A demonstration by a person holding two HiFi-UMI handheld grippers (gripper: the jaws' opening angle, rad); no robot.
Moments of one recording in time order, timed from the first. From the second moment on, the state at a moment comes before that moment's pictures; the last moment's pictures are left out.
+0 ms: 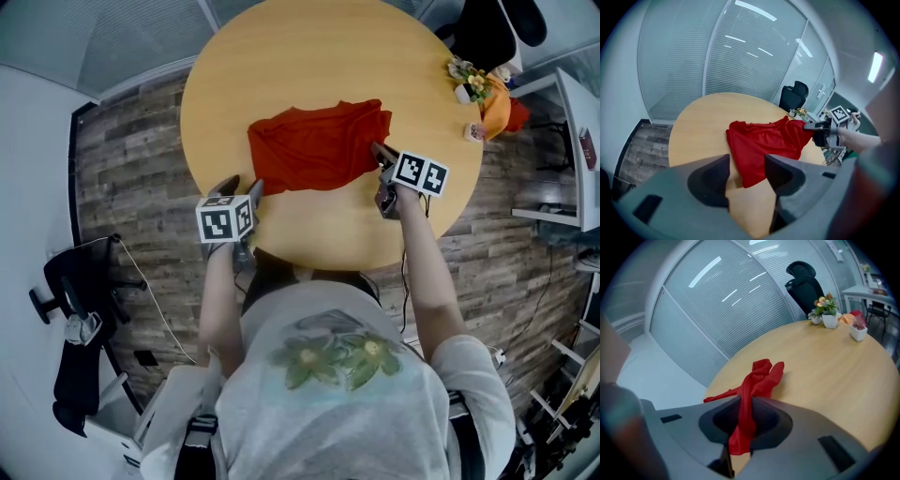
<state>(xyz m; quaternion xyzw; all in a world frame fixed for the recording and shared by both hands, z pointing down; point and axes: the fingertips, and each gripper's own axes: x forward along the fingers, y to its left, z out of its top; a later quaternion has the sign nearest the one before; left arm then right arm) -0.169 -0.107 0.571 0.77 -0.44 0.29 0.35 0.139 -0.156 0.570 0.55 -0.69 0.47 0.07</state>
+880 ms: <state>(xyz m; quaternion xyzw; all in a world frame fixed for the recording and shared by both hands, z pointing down) -0.249 -0.122 0.575 0.78 -0.42 0.29 0.35 -0.159 -0.122 0.631 0.44 -0.77 0.32 0.33</state>
